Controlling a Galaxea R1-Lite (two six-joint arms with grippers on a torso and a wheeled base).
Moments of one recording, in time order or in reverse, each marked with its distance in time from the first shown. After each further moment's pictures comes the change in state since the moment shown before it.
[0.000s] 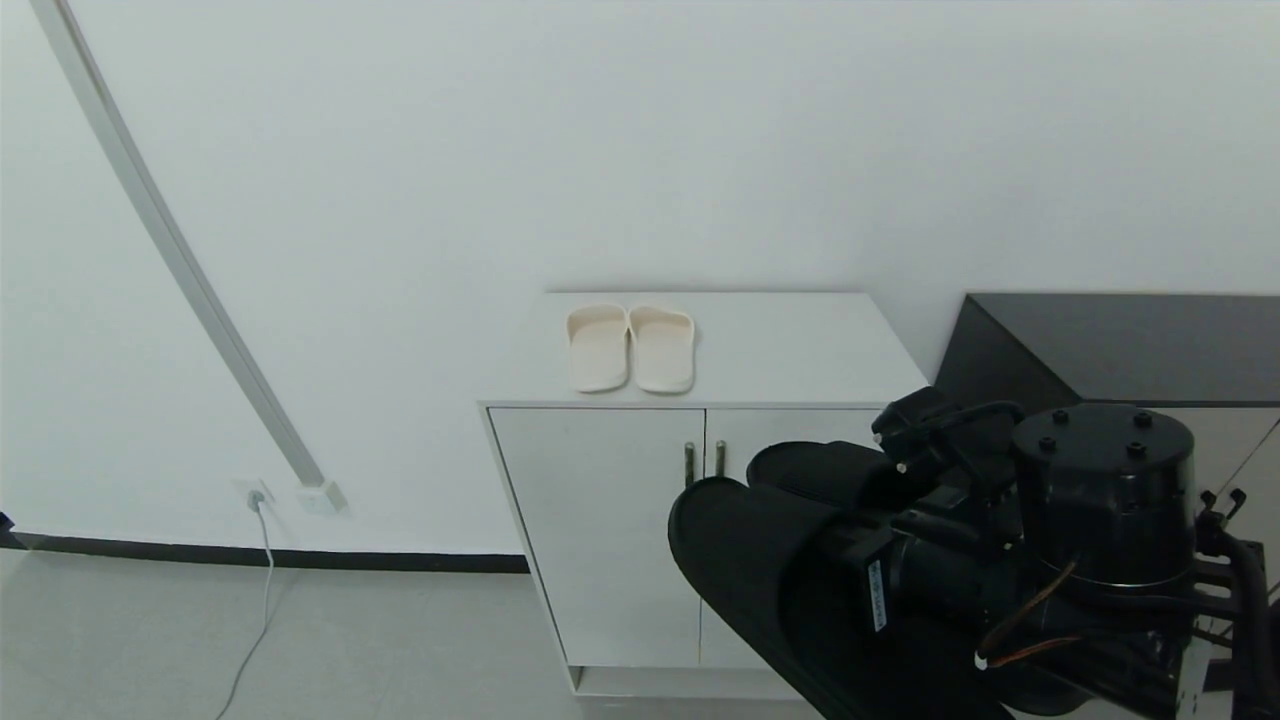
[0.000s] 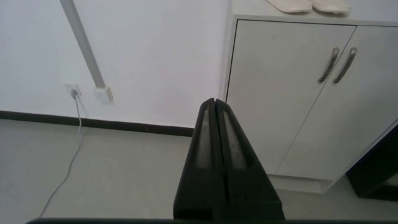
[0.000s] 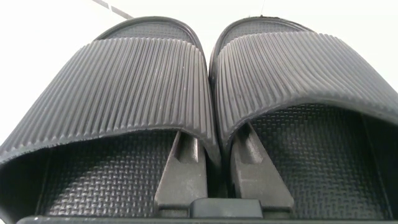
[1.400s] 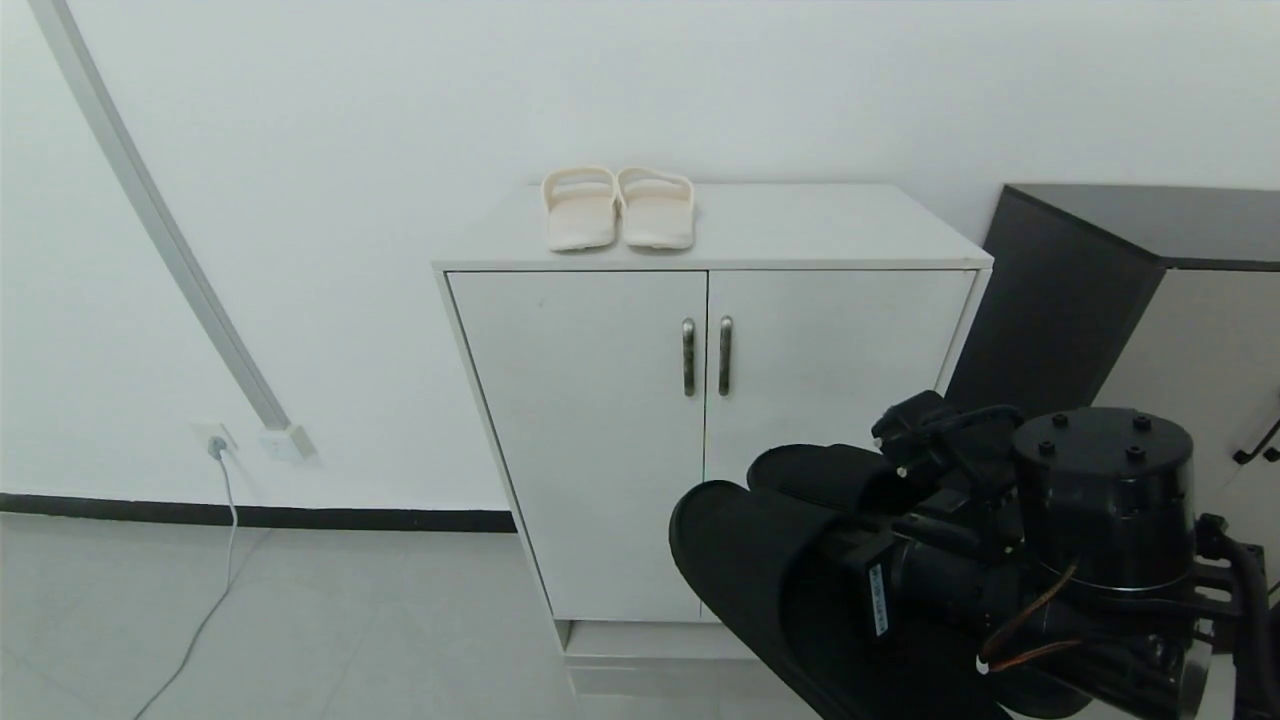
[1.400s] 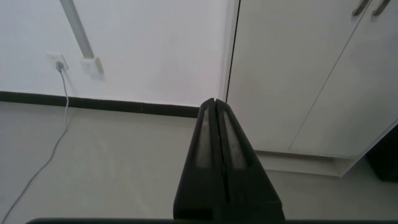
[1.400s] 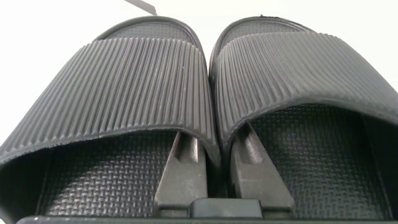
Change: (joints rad) left arm 0.000 0.000 0.000 0.000 0.000 0.000; right arm 0.001 0.000 0.006 -0.001 0.001 0.000
